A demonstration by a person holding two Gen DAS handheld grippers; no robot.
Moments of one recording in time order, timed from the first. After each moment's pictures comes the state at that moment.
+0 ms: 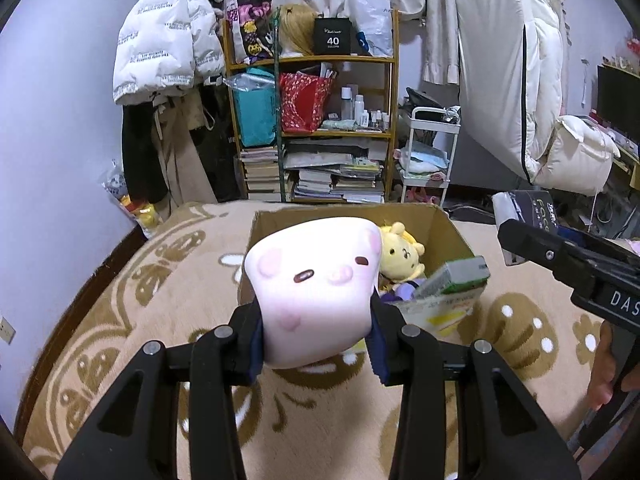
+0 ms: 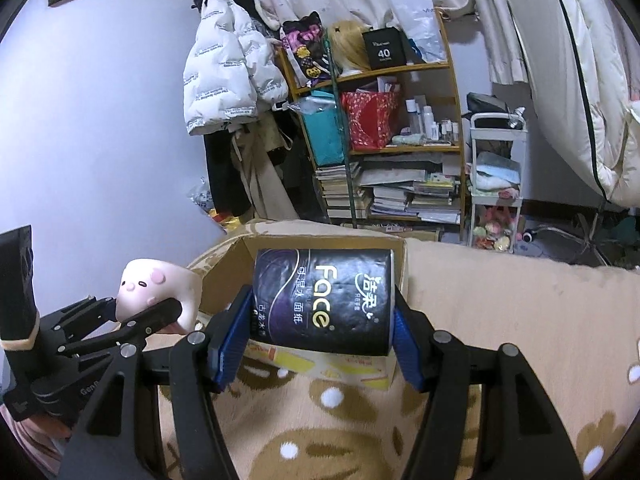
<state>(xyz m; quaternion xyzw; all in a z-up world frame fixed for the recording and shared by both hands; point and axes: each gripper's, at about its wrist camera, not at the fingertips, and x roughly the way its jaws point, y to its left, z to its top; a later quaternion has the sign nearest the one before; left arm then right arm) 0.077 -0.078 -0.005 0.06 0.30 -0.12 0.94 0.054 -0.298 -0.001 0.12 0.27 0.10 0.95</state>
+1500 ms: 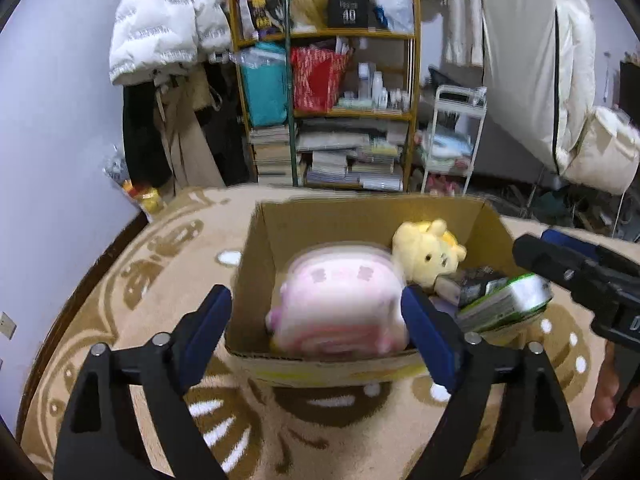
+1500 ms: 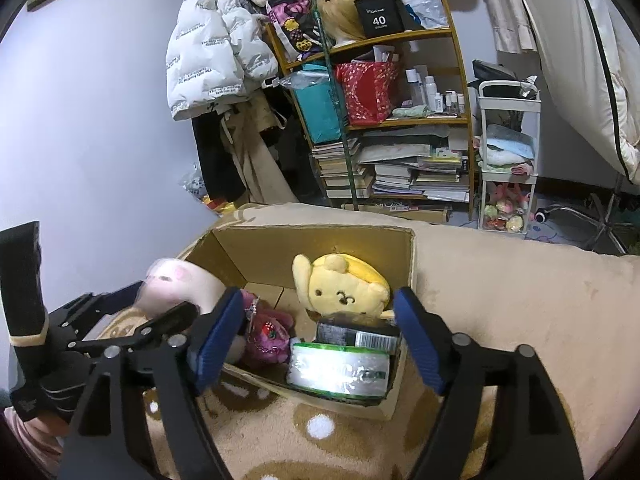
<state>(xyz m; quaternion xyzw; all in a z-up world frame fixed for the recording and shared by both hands) 0.141 -0.086 -0.041 0.06 0.33 -0.10 0.94 0.114 -0.306 -0.039 0.14 0.30 0.11 0.94</state>
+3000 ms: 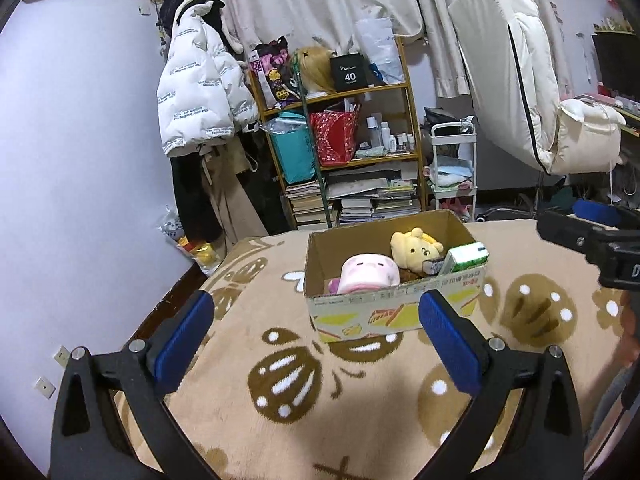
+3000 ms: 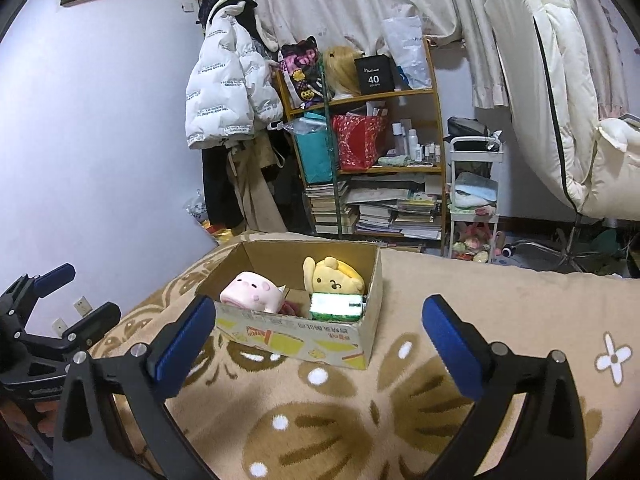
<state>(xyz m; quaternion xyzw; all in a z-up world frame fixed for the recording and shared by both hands) -0.024 -0.066 0.034 0.14 0.24 -0.05 0.96 -0.024 -0.306 0.019 0.10 0.23 0.08 0.96</state>
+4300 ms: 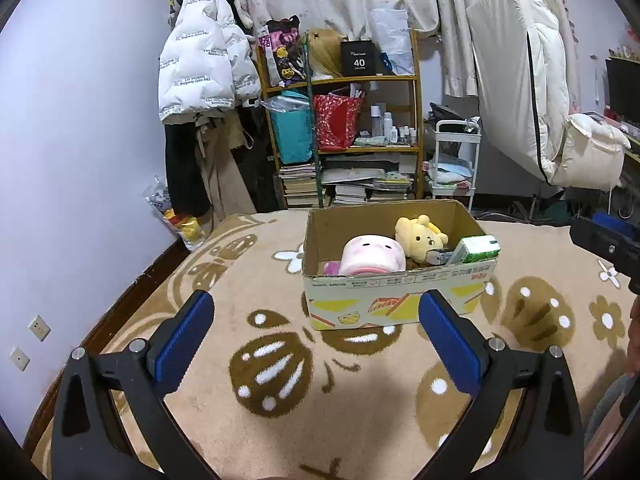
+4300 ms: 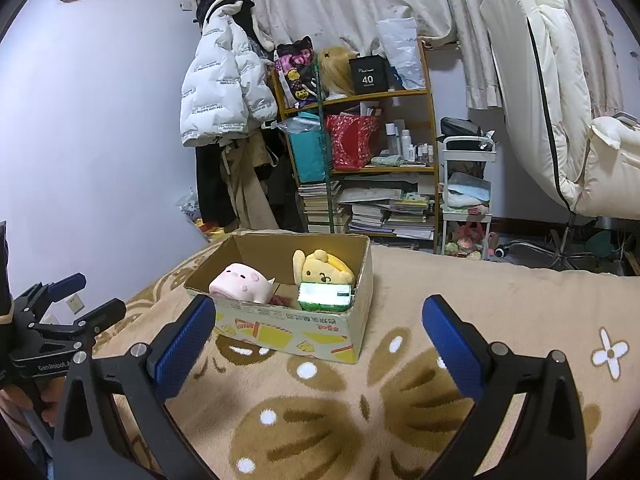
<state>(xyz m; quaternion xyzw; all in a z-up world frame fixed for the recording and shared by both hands) 0.000 -0.044 0.005 0.08 0.26 -0.06 0.96 -0.027 -0.310 0.009 0.09 0.23 0.07 0.97</state>
